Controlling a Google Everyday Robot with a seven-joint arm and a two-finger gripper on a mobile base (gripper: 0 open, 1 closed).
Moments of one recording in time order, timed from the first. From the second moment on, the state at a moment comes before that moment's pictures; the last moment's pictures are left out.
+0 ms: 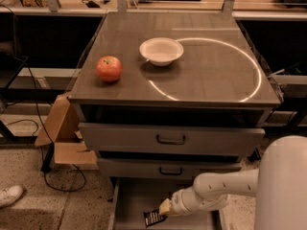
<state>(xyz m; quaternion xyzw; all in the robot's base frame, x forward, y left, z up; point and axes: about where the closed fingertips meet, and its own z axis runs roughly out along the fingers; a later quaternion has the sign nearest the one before) 0.415 -0.046 0.311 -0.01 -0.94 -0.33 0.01</state>
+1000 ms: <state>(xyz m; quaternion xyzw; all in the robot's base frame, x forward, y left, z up) 0.417 -0.031 0.226 -0.05 -0.94 -0.35 0.02</state>
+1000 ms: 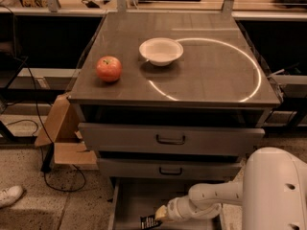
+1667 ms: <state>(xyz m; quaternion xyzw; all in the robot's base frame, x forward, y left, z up) 0.410 -0.023 0.184 -0.08 -0.94 -0.34 0.05</state>
